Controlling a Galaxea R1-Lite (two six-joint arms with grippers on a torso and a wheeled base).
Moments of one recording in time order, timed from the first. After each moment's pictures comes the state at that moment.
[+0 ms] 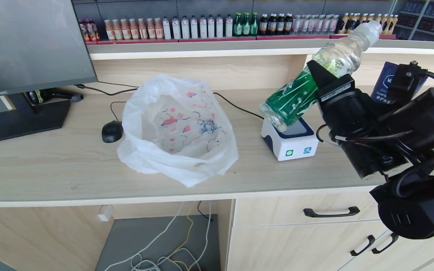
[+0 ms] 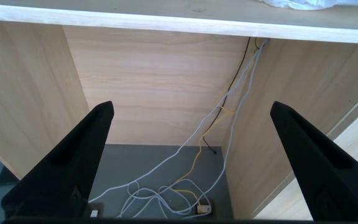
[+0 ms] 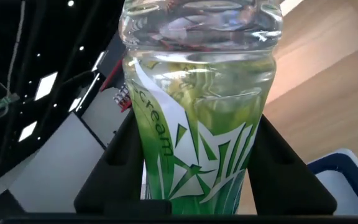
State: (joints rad) left arm 0.00 0.00 0.00 0.00 0.00 0.00; right arm 0.51 1.80 -0.82 -1.52 -0.26 0.67
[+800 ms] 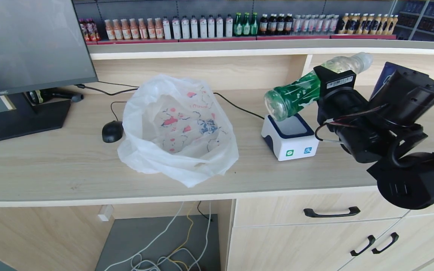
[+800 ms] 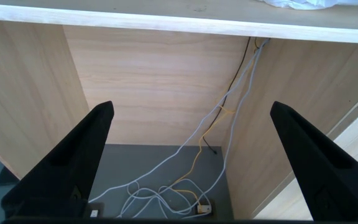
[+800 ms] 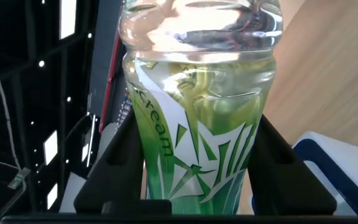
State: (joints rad) left arm 0.00 0.00 0.00 0.00 0.00 0.00; right arm 0.44 1.82 -0.98 -1.19 -0.38 1.08
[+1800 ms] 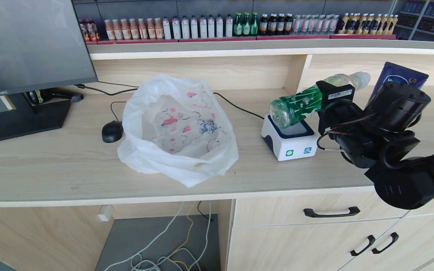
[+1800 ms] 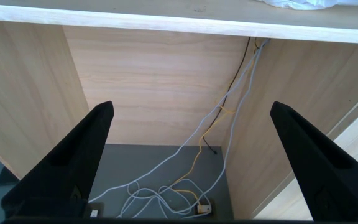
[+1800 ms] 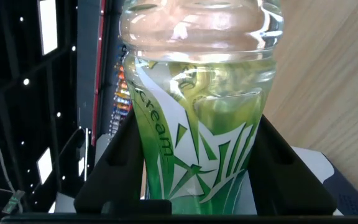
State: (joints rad) left arm 0.00 0.00 0.00 0.00 0.00 0.00; right arm 0.38 1.85 -0.94 -1.17 -0.37 1.18
